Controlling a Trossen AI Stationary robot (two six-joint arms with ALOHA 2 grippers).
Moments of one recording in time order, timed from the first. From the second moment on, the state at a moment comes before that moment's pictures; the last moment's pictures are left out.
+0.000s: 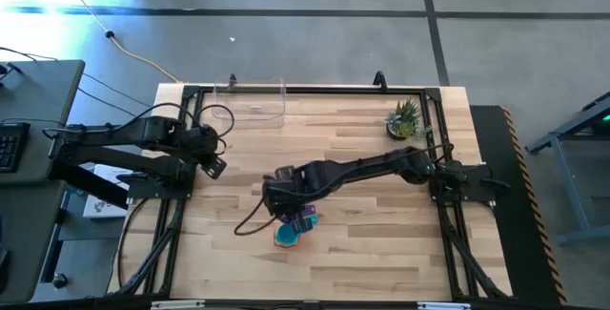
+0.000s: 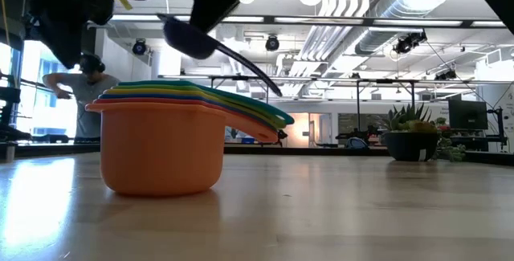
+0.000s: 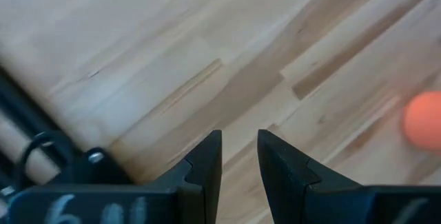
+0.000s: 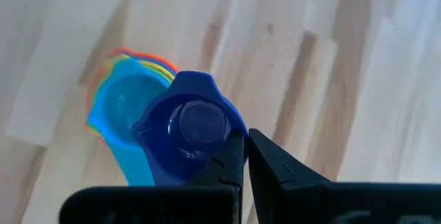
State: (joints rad) left arm 0.06 0.83 0.84 -1.25 -0.09 -0.86; right arm 0.22 2.33 2.35 -1.17 0.04 -0.13
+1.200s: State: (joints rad) left arm 0.06 0.90 0.84 -1.12 -0.03 -1.02; right arm 0.25 2.38 2.35 -1.12 -0.11 -0.29
